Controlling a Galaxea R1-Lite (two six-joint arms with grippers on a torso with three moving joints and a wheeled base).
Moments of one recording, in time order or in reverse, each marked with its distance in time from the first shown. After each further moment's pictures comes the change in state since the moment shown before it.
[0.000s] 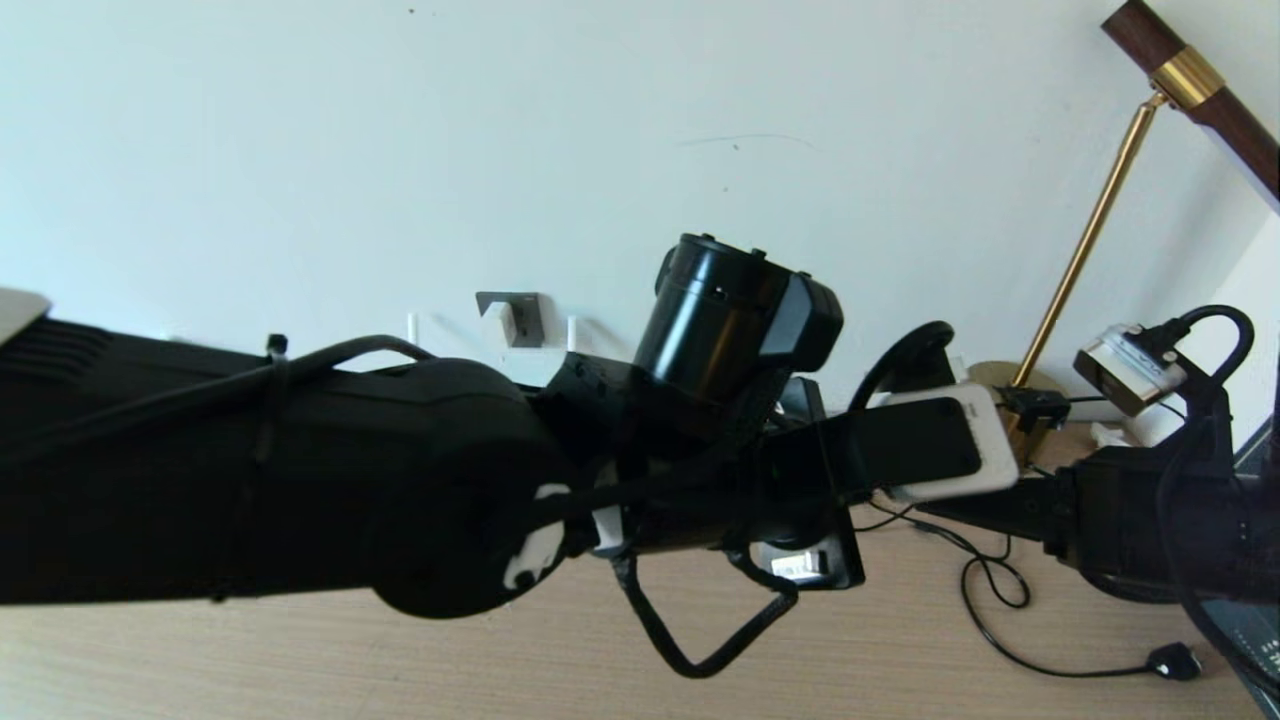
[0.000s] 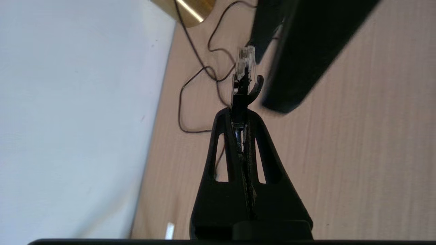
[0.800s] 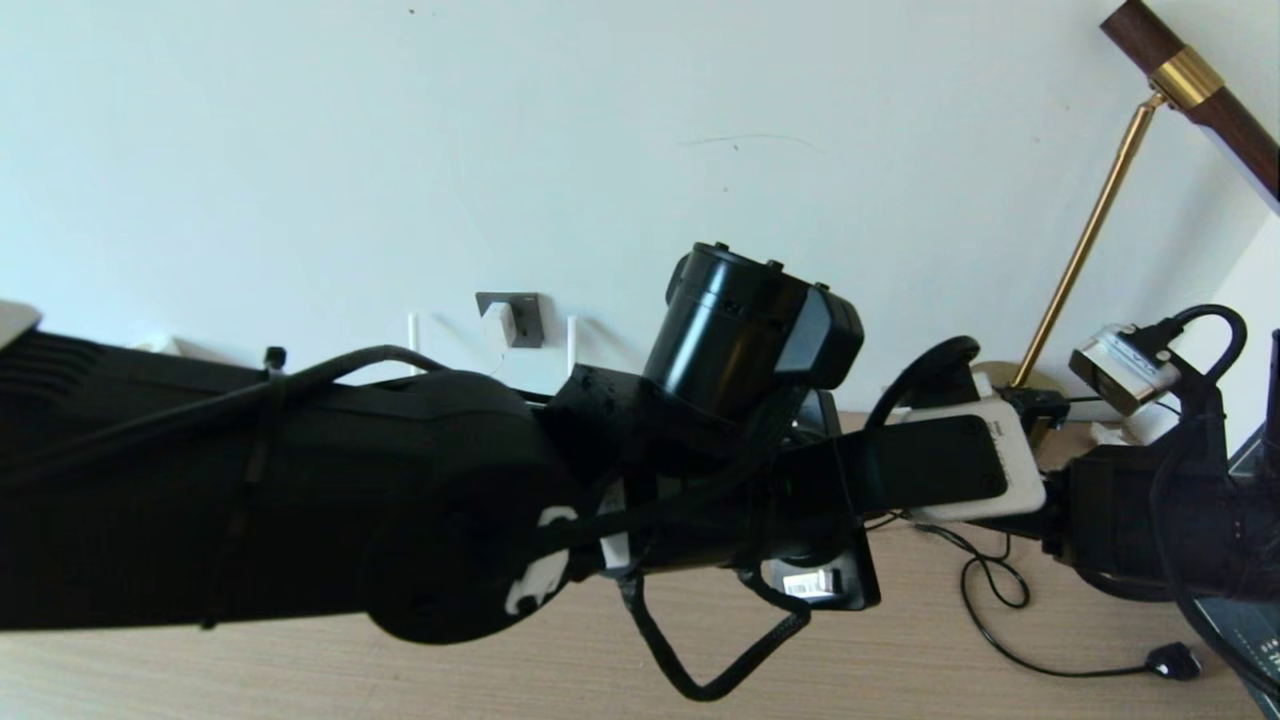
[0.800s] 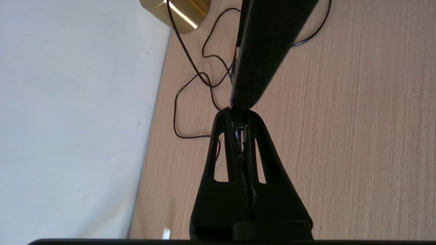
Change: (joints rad) left arm -0.015 -0.003 0.011 -0.009 -0.003 -0.003; right arm 0.000 0.008 -0.006 -0.002 0.002 0.000
